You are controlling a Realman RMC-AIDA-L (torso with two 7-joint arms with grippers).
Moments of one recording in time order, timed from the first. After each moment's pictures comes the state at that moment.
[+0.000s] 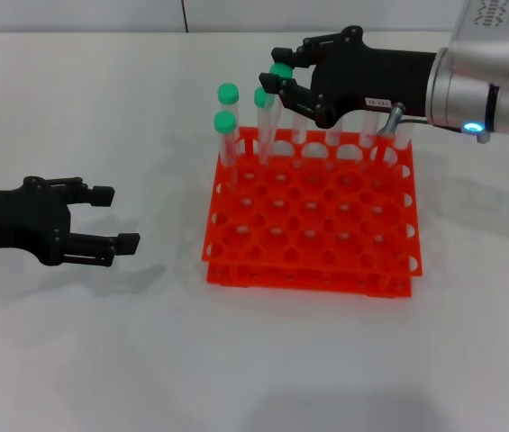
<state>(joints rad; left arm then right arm) -0.41 -1.98 0.82 0.90 2.05 1.65 -1.57 0.61 2.03 -1.53 -0.87 -1.33 -0.90 1.26</state>
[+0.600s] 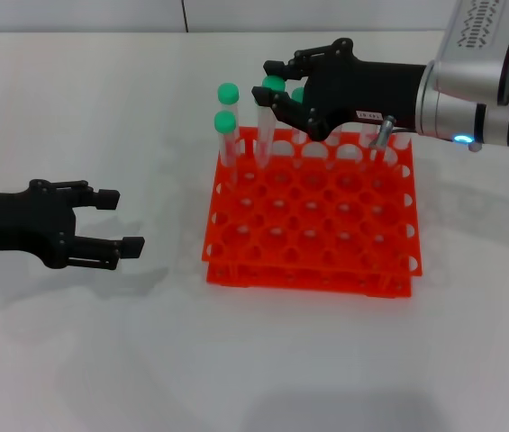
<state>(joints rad) -0.42 -1.98 0.82 0.88 2.06 1.65 -1.56 0.61 2.03 -1.58 -0.85 -1.29 -0.88 1.21</state>
